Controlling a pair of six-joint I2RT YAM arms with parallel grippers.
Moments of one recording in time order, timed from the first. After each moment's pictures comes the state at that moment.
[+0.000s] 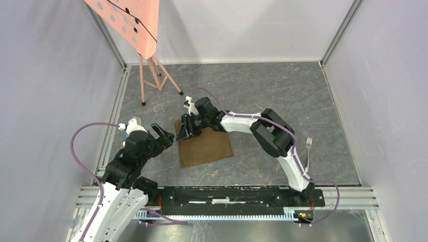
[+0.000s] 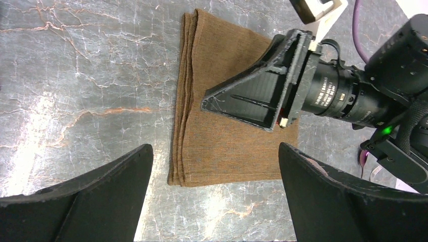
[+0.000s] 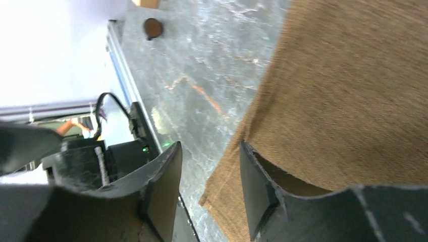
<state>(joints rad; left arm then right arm) -0.38 0.46 0.64 -0.80 -0.23 -0.84 0.88 2.22 1.50 0.06 -0.58 0.73</state>
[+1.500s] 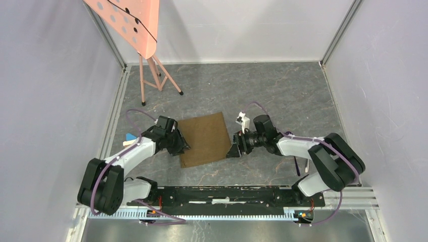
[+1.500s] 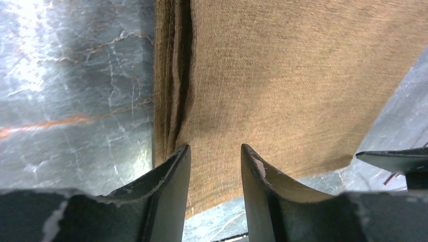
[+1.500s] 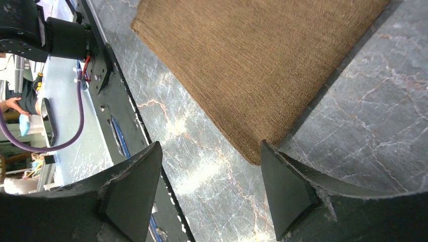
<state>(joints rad) -0.33 1.24 0.54 -0.37 0.17 -0.79 0.60 1.52 0.52 0.26 -0.73 0.37</state>
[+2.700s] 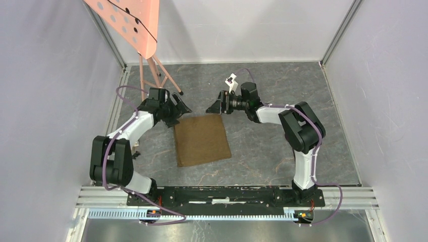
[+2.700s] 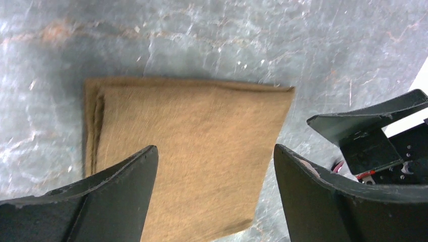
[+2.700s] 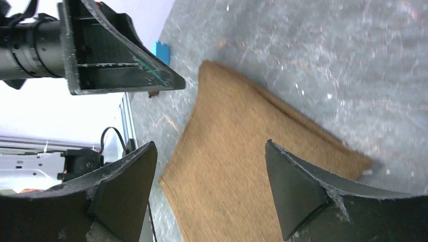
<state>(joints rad) -0.16 1.45 0.89 -0.33 0.22 -0.78 0.50 1.99 1.10 0.51 -0.75 0.65</state>
